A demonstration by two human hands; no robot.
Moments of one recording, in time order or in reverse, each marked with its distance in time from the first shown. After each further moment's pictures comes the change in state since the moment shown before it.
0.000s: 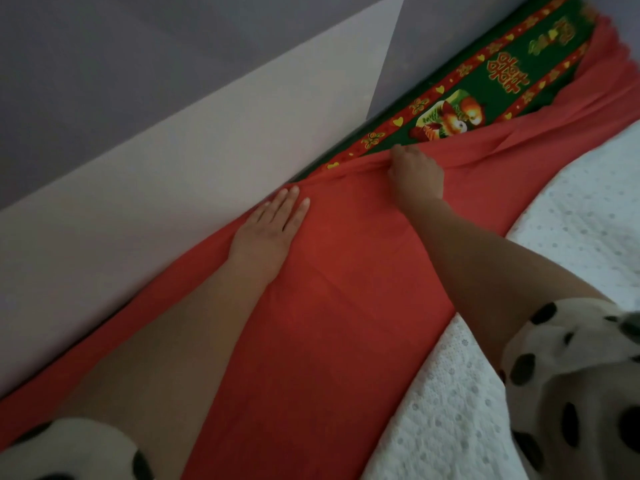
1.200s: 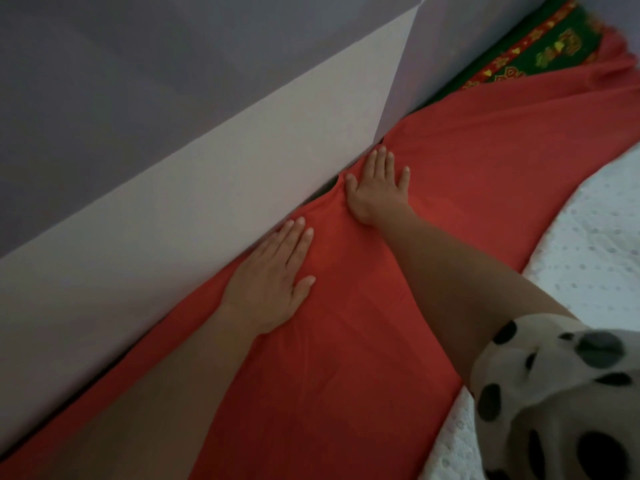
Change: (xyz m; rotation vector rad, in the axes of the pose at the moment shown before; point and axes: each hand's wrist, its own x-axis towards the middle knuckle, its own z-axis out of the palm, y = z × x) left_hand 0.003 -0.012 0.019 -0.088 0.160 0.066; right_hand 0.037 -0.053 0.050 0.050 -0.312 0.134
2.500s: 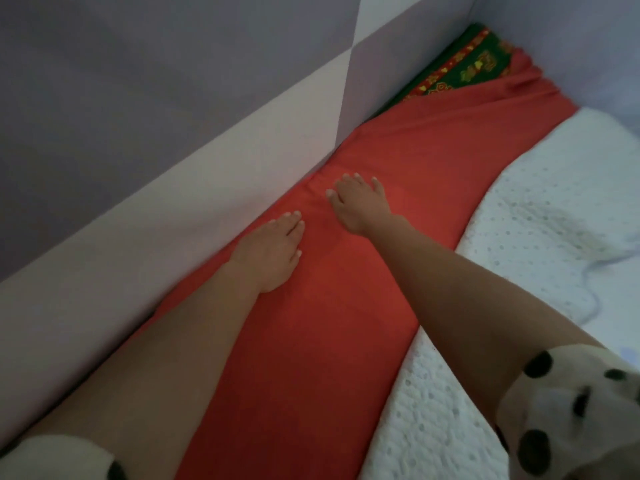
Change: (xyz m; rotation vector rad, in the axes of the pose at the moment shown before) left_hand -0.009 0.026 -0.077 -0.025 -0.139 0.110; right_hand -0.115 0.008 -0.068 -0.004 -0.007 -0.195
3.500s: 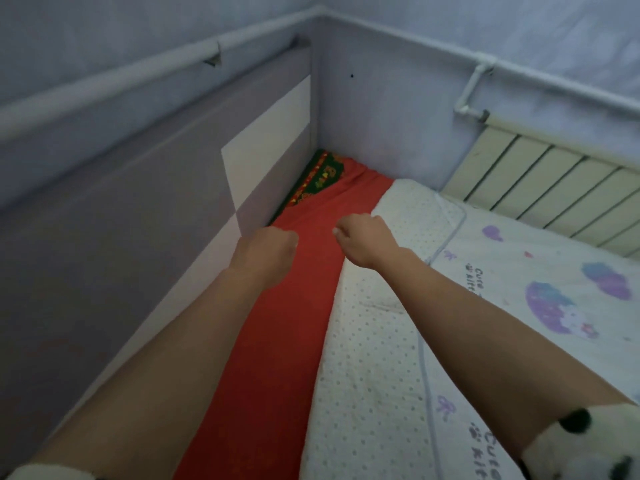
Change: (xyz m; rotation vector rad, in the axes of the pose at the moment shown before) left_hand -0.090 0.183 -0.322 0.063 0.338 0.167; right_hand -0.298 0.042 -0.309 0.007 0.307 0.212
